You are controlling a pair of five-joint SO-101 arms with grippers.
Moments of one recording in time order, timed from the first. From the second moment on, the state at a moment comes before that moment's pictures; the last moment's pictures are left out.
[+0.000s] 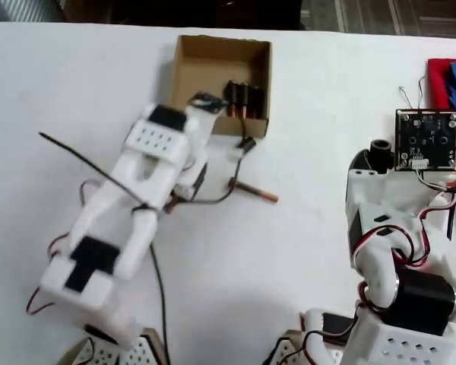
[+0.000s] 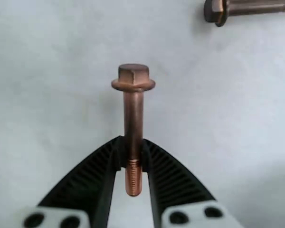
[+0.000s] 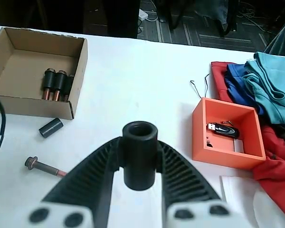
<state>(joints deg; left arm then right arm) 12.4 5.1 10.4 82.4 -2.9 8.0 -59.1 18.7 79.0 13.1</state>
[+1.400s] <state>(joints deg) 4.7 9.1 26.9 57.5 -7.2 3.3 -59.1 17.6 79.0 13.1</state>
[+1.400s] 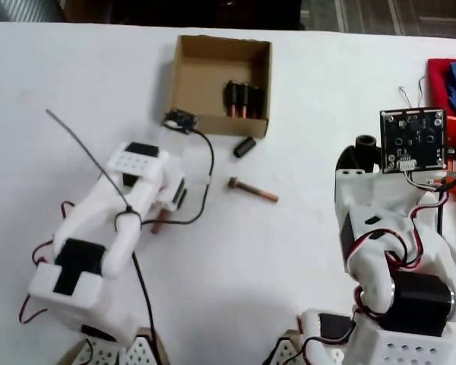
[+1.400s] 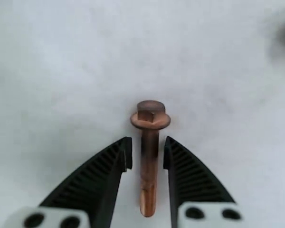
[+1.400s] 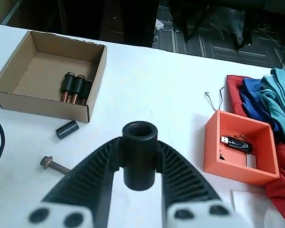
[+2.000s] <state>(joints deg) 5.5 17.1 17.7 61.8 -7.3 3.3 -59.1 17.6 79.0 13.1</state>
